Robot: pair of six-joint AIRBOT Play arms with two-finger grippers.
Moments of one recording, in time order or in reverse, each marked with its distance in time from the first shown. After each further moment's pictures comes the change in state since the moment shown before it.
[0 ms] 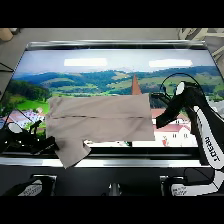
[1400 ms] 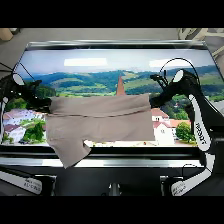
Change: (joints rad) left arm -0.100 -0.606 0.988 0.202 -0.242 -0.001; right arm 0.002 -0.200 0.315 0.169 -0.150 0.071
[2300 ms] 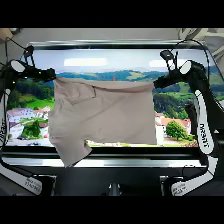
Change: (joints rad) left arm -0.055 -0.070 0.275 -0.212 0.507 0.035; right arm -0.006 0.045 0.112 -0.055 -0.341 0.004
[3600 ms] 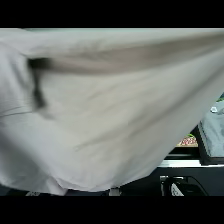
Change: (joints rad) left arm -0.016 0.933 0.144 0.084 -0.196 -0.222; right arm -0.082 0.816 0.217 -0.119 0.286 -0.072
